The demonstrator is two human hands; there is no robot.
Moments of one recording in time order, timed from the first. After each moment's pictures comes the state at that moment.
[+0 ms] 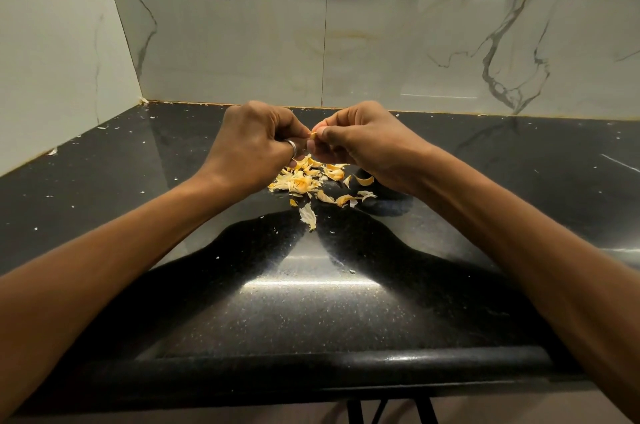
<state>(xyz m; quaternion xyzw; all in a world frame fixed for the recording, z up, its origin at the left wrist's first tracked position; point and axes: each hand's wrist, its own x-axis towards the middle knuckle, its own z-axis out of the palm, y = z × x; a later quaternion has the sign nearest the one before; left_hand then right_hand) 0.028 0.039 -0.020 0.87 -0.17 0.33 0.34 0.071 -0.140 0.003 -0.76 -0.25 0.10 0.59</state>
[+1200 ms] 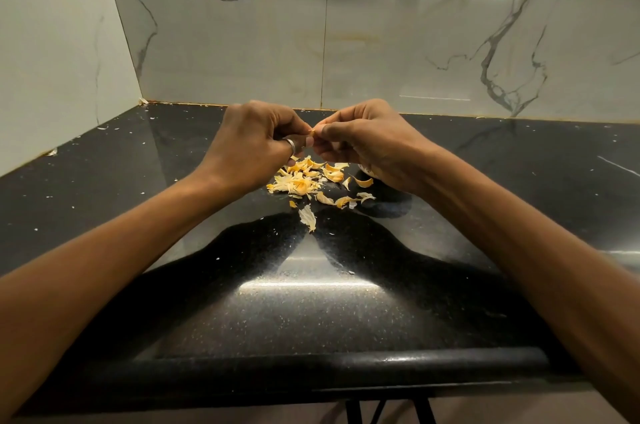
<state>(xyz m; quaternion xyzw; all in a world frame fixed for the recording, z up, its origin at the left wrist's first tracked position) 0.031 0.042 -0.018 0.86 -0.19 0.32 0.34 0.076 -0.144 0.007 -0.75 -0.25 0.10 0.61</state>
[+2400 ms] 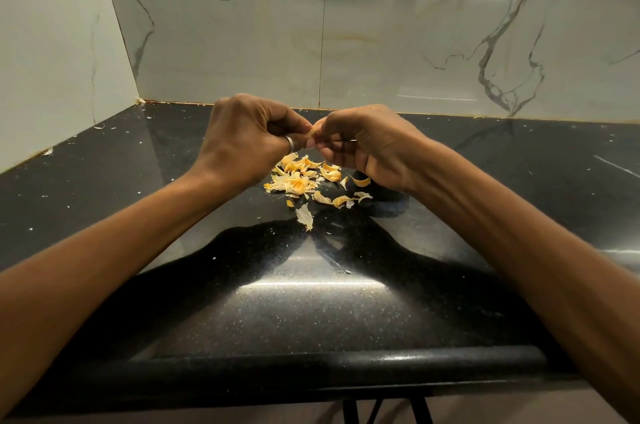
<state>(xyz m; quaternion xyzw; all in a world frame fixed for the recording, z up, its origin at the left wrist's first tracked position) 0.024 0.036 -0.014 0.85 -0.17 0.38 0.33 0.068 -0.140 0.011 -0.67 -0.15 0.16 0.71</state>
